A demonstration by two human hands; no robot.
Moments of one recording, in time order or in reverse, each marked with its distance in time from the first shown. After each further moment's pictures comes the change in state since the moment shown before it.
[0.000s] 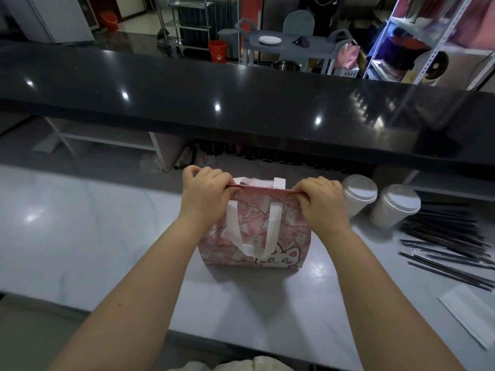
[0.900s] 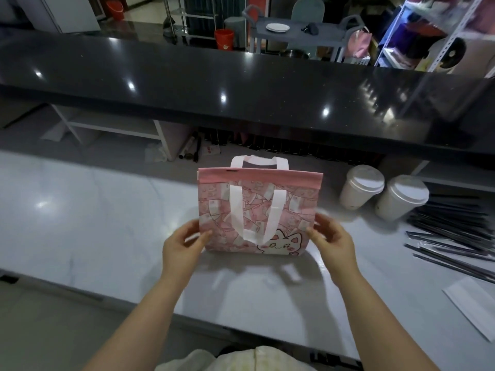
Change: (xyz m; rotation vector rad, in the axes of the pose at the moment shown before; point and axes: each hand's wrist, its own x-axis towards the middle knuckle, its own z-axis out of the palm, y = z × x) left_hand -0.141 -0.020 0.025 -0.980 0.018 -0.849; right_hand -0.102 0.032 0.048 1.039 -0.034 0.628
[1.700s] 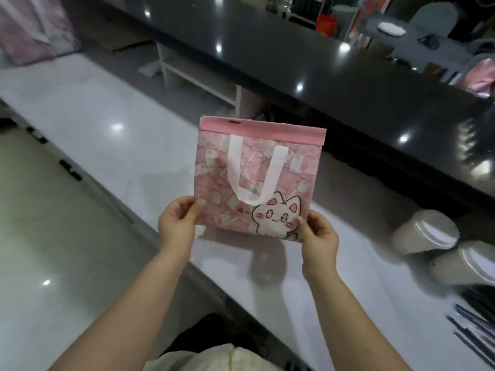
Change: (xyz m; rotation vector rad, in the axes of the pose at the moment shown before) left_hand -0.038 -0.001 -0.039 -0.251 0.572 -0.142; right_hand -0.003 -0.021 0.100 0.159 -0.141 0.120
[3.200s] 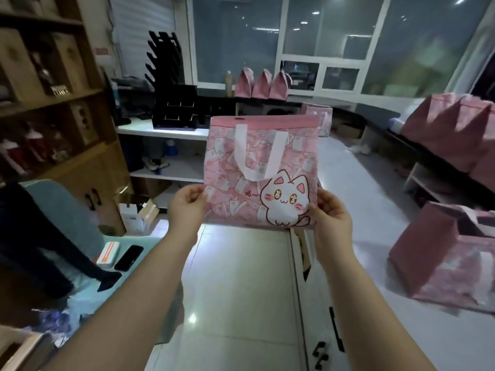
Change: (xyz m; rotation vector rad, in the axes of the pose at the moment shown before) left_hand 0.518 0.361 -0.795 0.003 1.002 0.350; right_hand -0.180 -0.027 1.135 0.285 -1.157 0.014
